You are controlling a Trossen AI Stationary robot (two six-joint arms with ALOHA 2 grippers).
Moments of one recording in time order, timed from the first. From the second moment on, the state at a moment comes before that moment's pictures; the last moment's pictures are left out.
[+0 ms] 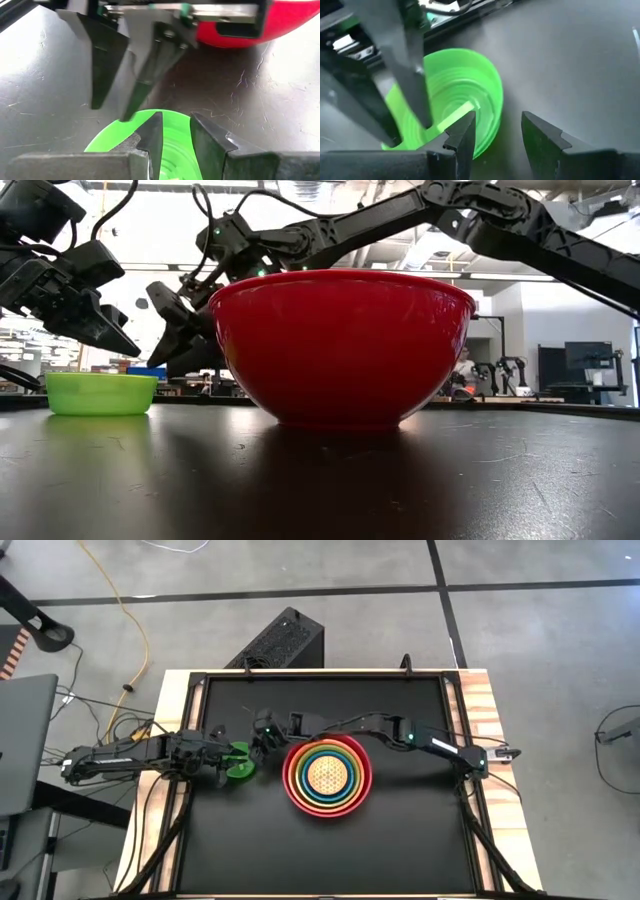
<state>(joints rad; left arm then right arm) 0.12 0.16 0.13 -0.43 -0.04 -0.09 -0.12 2.57 2.29 -0.30 -0.06 0.34</state>
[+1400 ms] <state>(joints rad) 0.12 0.16 0.13 -0.43 -0.04 -0.09 -0.13 2.62 2.27 -0.18 -0.04 0.30</state>
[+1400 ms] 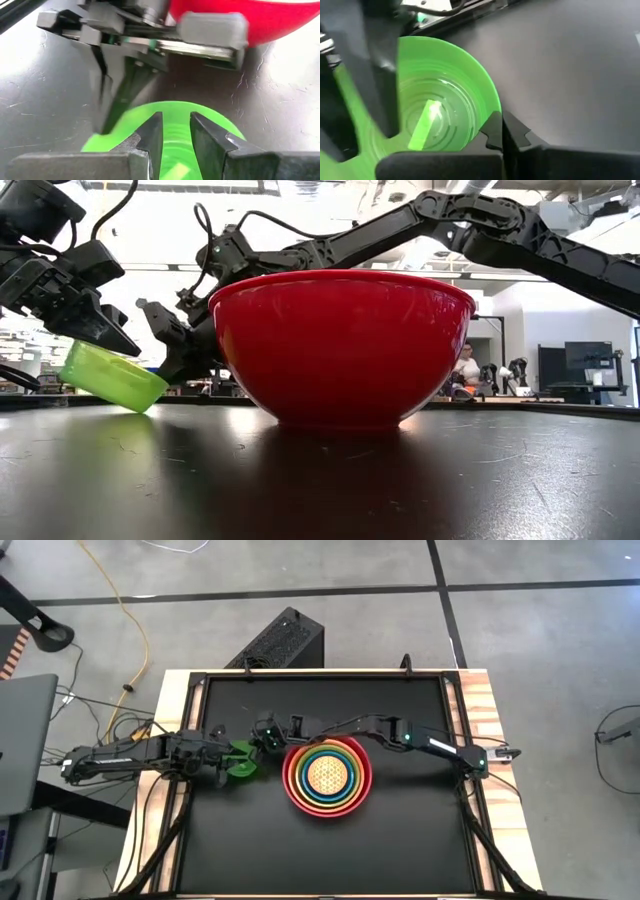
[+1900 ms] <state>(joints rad) 0.12 0.16 0.13 -0.43 -0.04 -0.09 -0.21 2.57 2.35 -0.44 0.01 0.22</state>
